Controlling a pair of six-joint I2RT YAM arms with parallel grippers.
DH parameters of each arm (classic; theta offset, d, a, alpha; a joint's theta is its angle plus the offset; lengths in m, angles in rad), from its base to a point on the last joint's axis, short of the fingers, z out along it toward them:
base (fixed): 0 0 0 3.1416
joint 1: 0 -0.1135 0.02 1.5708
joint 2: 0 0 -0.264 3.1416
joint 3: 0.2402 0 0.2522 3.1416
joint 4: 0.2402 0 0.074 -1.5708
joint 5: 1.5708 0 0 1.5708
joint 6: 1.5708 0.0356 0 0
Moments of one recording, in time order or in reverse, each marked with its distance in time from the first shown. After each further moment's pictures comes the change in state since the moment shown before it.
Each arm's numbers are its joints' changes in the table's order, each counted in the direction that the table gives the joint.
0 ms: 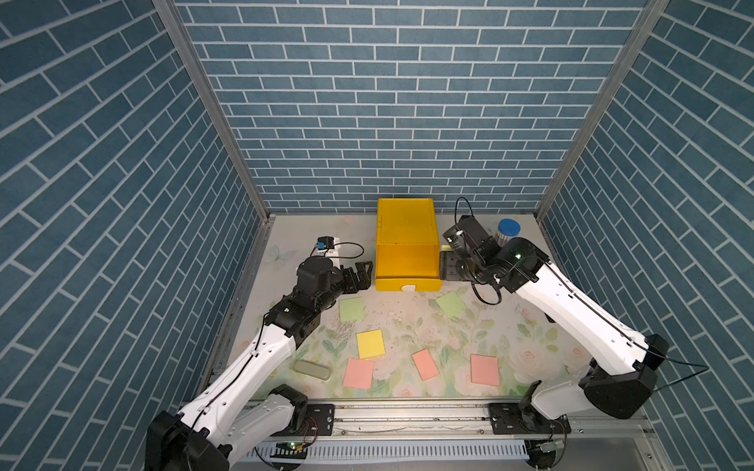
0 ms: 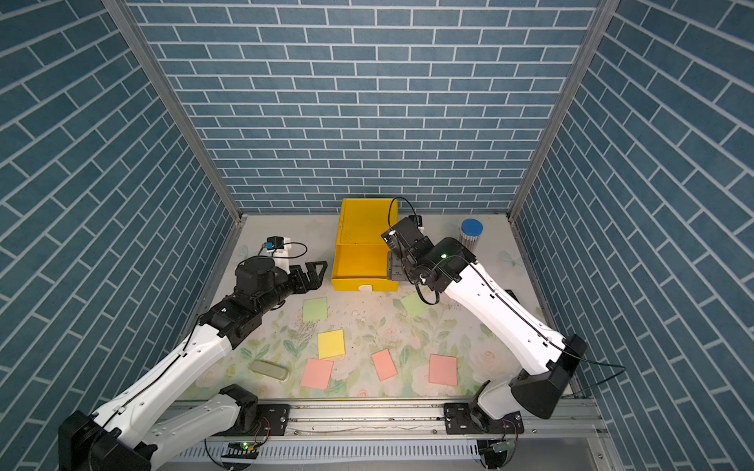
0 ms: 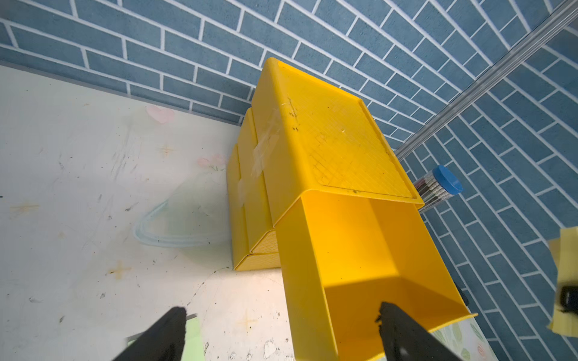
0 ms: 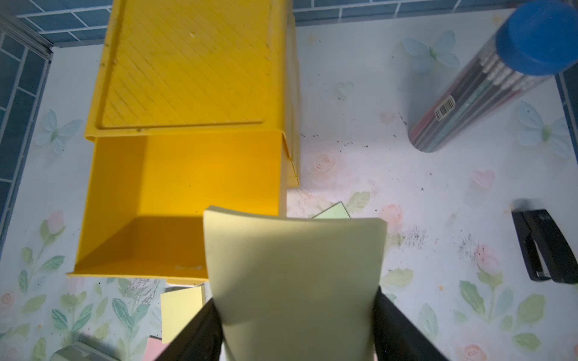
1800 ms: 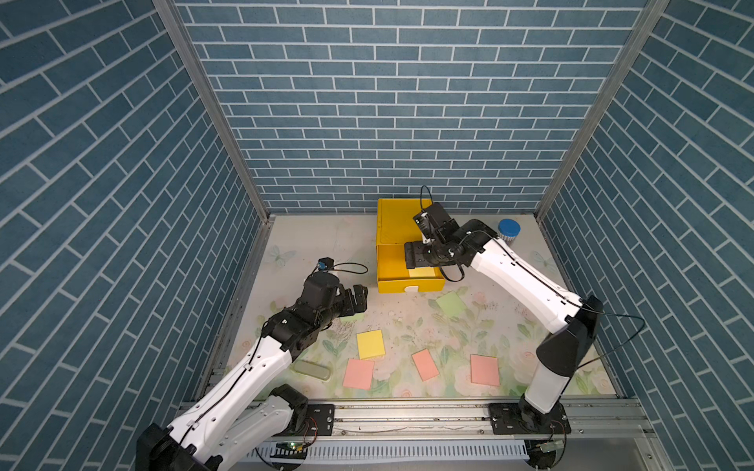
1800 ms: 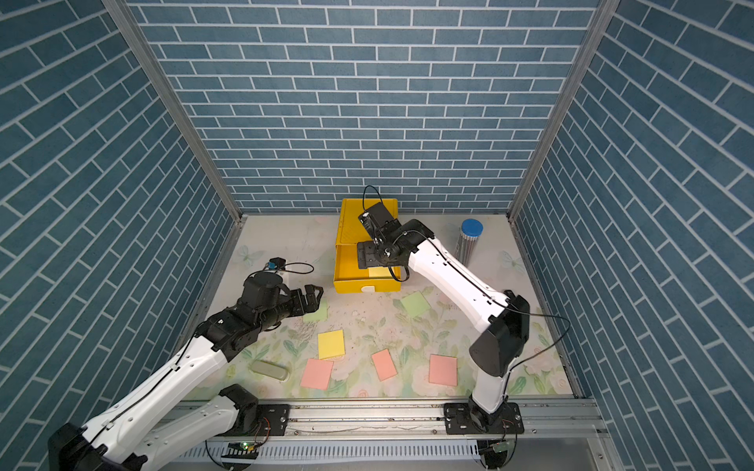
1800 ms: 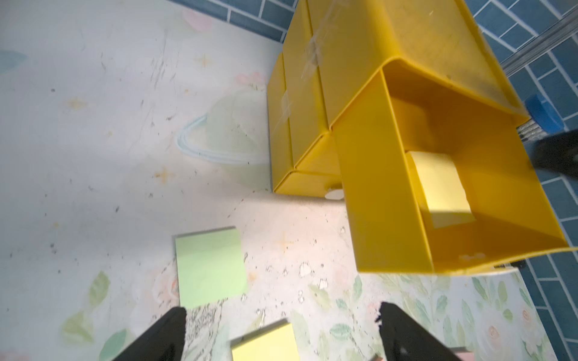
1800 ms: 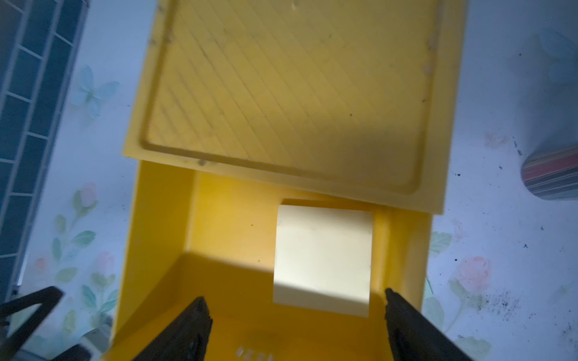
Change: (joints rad) left arm 0.104 -0.106 -0.066 0.314 -0.102 -0.089; right arm 0.046 0.208 0.121 -0.128 -0.212 -0.134
